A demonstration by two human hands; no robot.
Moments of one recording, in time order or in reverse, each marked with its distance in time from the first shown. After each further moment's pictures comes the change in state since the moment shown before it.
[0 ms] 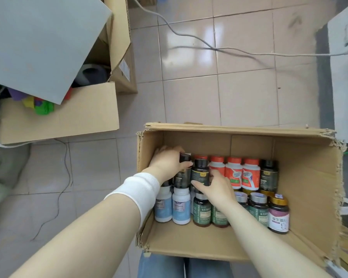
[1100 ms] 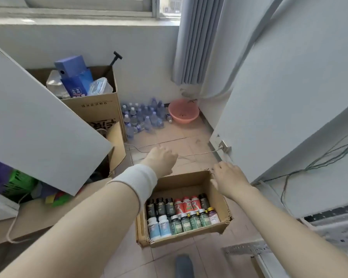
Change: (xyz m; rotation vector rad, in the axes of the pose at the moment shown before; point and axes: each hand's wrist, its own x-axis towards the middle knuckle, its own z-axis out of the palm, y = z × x) left_hand -0.400 0.088 -0.160 0.867 0.604 0.546; right_hand -0.414 -0.066 -0.160 -0.764 0.676 -0.206
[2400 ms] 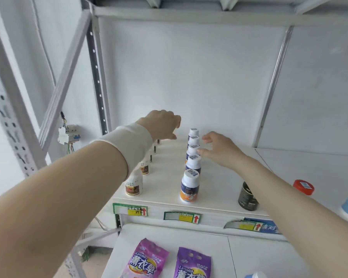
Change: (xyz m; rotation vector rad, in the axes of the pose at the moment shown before) left_hand -0.177 0.690 -0.363 0.143 0.635 0.978; right_hand -0.656 0.382 -0.025 0.661 0.715 1.032
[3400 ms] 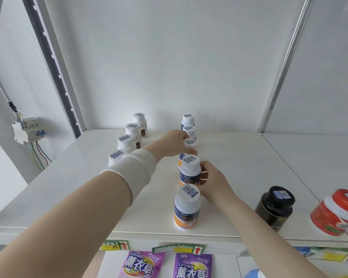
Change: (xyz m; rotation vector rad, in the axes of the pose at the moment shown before) left_hand 0.098 0.035 0.110 -0.798 -0.250 -0.063; right_hand 0.039 0.077 0.105 0.596 -0.011 0.191
